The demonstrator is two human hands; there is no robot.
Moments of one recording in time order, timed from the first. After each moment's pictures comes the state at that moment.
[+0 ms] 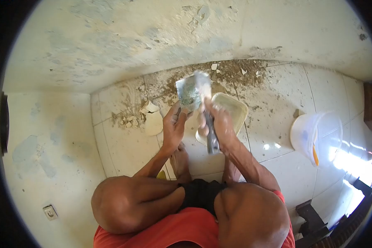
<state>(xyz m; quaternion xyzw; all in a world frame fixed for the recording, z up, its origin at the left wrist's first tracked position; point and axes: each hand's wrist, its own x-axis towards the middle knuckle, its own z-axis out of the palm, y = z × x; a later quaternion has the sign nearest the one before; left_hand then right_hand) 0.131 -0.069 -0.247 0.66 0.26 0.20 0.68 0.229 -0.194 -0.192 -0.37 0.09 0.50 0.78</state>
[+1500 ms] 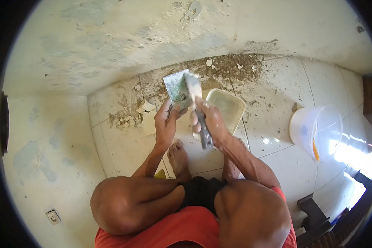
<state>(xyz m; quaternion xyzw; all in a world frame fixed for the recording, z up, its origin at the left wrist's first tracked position) 0.134 -0.060 -0.224 0.65 0.23 0.16 0.70 0.227 -0.187 -0.216 -0.39 0.09 0.52 0.75</state>
